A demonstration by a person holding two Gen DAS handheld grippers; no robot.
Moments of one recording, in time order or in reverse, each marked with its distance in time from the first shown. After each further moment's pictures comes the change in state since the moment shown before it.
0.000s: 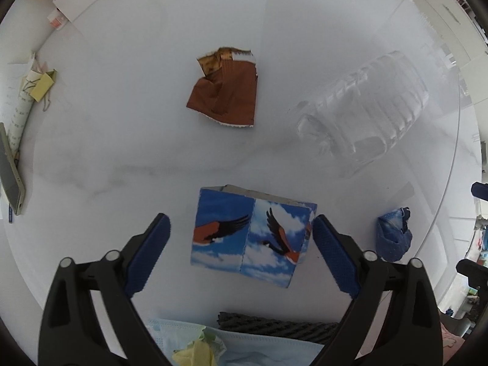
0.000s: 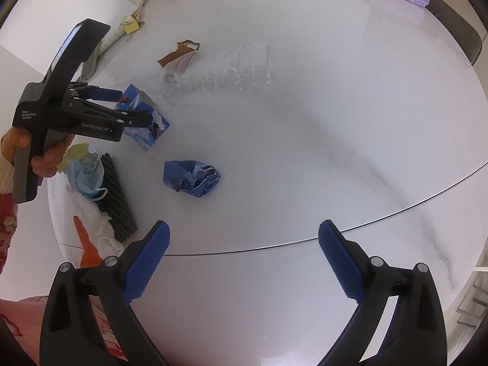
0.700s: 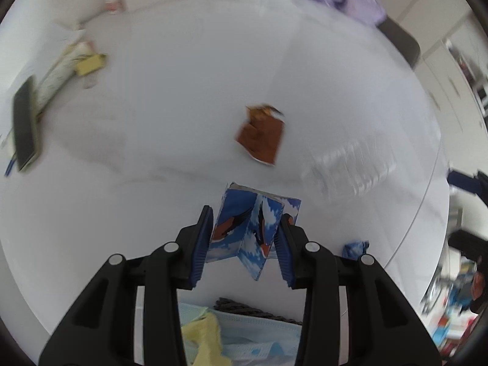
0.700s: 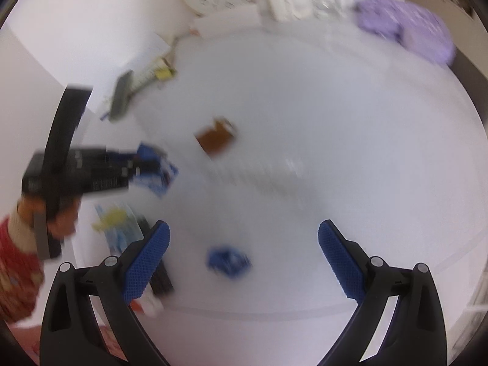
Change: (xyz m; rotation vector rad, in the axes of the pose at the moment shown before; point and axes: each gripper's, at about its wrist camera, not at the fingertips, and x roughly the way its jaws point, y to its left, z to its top) left arm -0.063 0.056 -0.041 -0.266 -0.206 -0.109; right arm -0.045 0.037 0.093 -0.114 -0.169 0.073
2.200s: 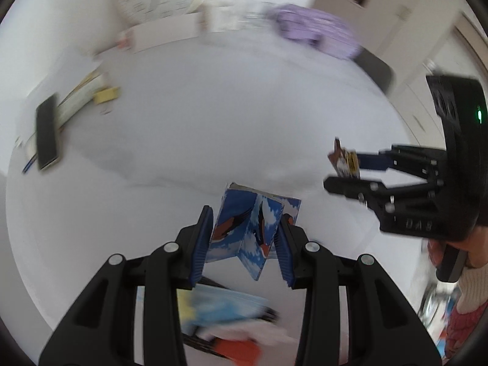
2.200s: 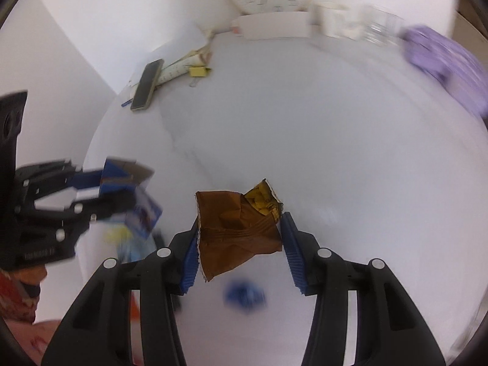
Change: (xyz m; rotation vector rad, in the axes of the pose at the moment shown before) left arm -0.076 -0.052 -0.034 0.053 -0.166 -0.056; right arm -0.006 0.015 0.005 -0.116 0.016 0.035
